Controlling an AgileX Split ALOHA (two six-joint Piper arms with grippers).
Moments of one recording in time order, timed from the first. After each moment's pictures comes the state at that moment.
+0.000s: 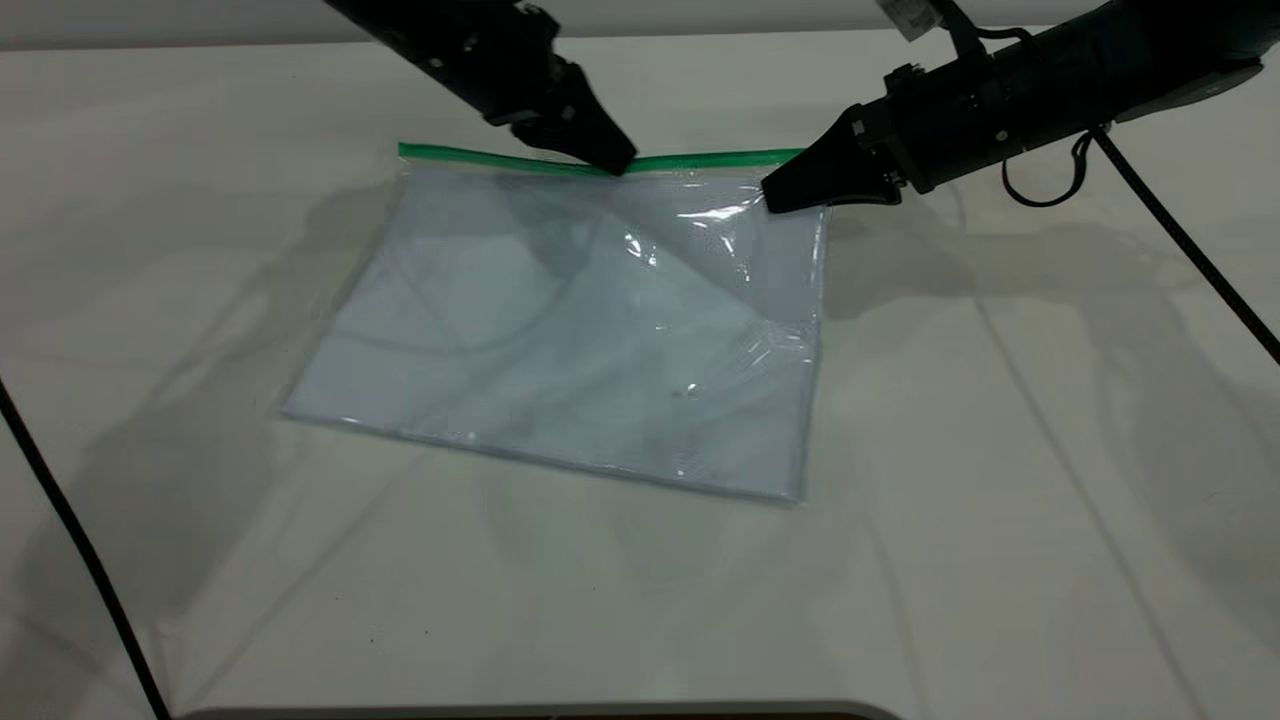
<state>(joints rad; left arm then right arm) -0.23 2.77 -2.15 -0.91 0.87 1.28 0.07 2.66 -1.64 1.40 0.98 -1.56</state>
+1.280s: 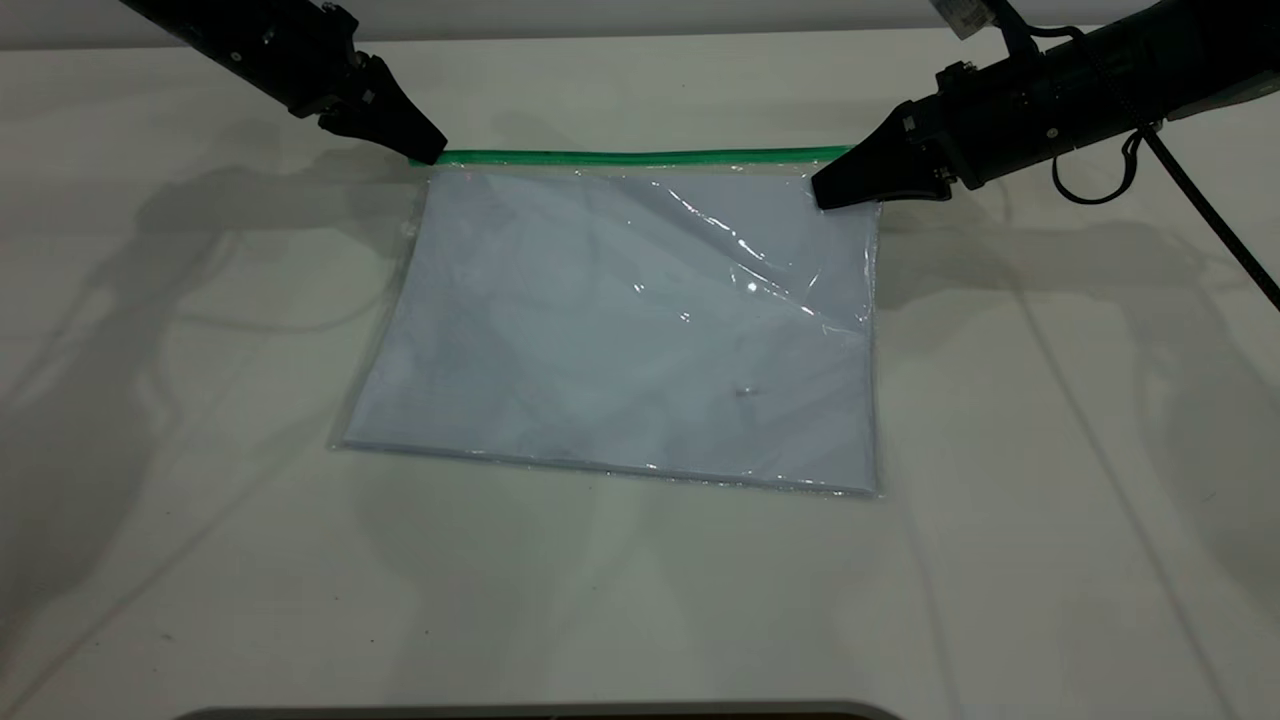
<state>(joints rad) 0.00 2.77 -2.15 -0.84 0.93 1.28 0.01 2.66 -1.64 1.38 0.97 -1.57</state>
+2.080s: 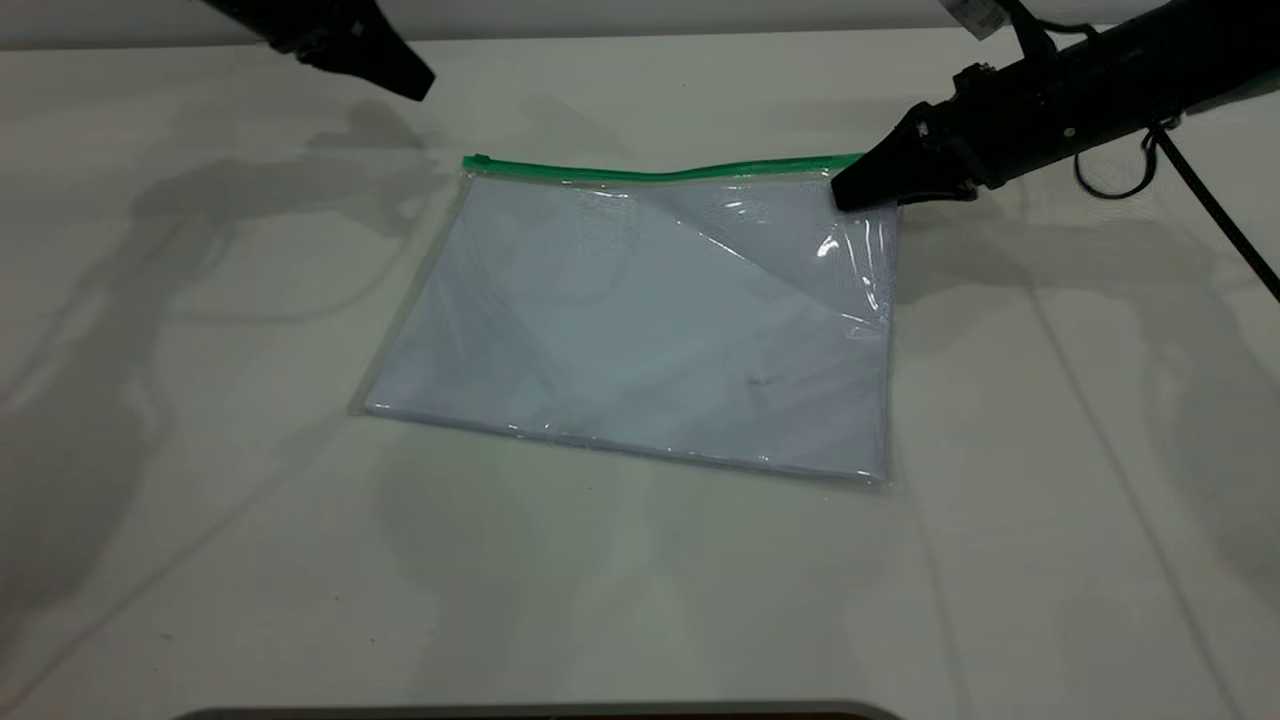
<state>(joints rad) -0.02 2.68 -2.15 -0.84 0.92 1.24 0.00 2.63 -1.64 1.30 0.89 -1.56</state>
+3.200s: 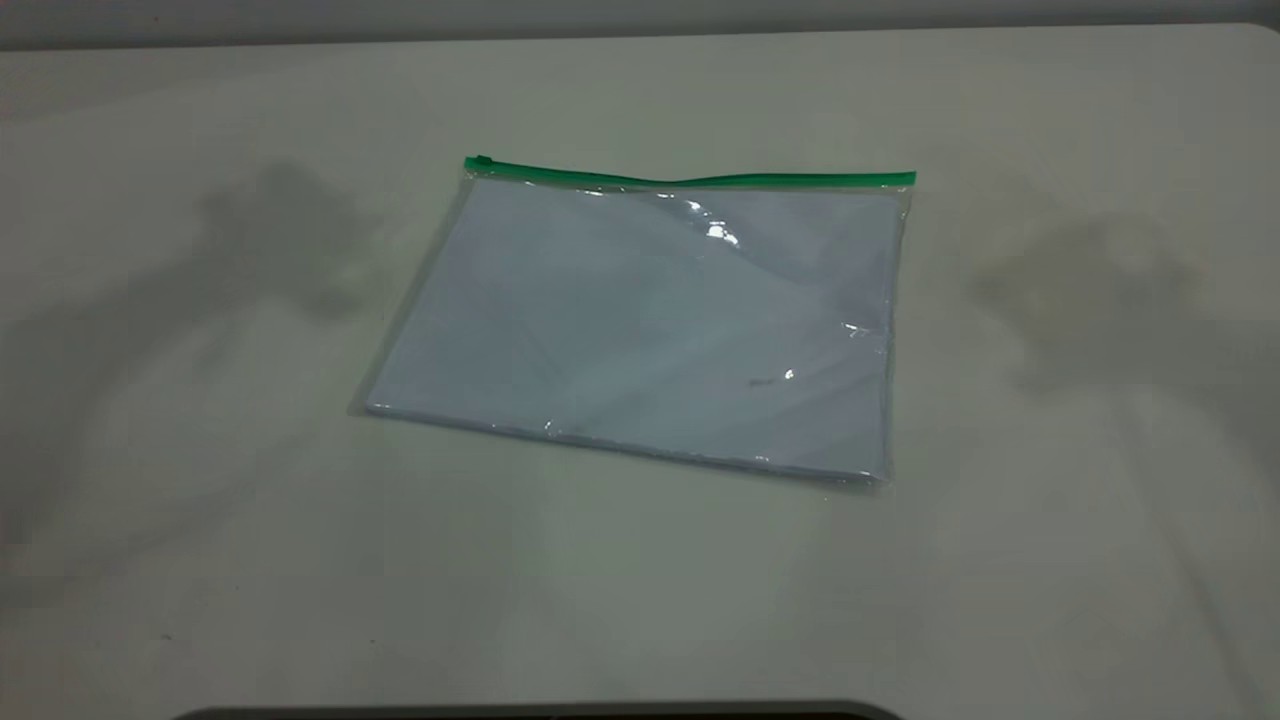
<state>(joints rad) -0.09 1.81 -2.15 -0.45 1.17 0.62 0.01 1.58 -1.64 0.42 1.22 -0.58</state>
